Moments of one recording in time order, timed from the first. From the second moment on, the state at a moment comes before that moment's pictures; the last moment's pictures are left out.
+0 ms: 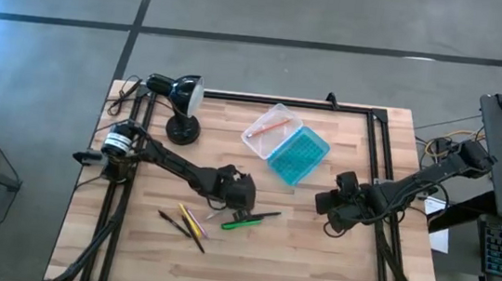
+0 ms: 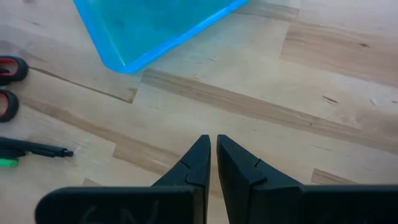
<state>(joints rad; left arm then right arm) -0.16 1.93 1.17 -0.33 -0.28 -0.55 0.49 1.20 0.72 -0.96 0.54 1.76</state>
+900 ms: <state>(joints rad) 0.03 1.83 1.52 -0.59 -0.27 -0.45 0.51 1.19 0.71 -0.95 0.61 1.80</state>
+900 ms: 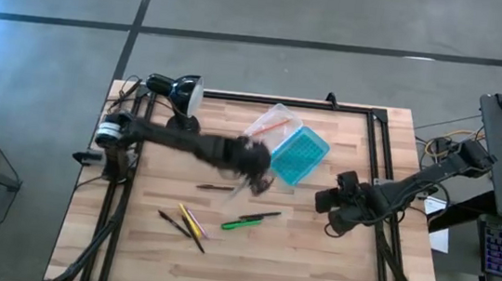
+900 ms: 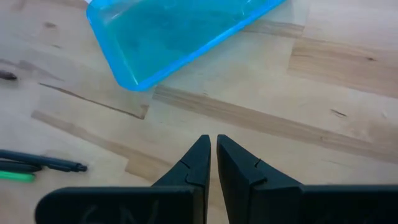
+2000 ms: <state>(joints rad) 0.30 2.03 1.59 -0.41 0.04 -0.12 0.52 1.19 0.71 -0.93 0.62 1.85</state>
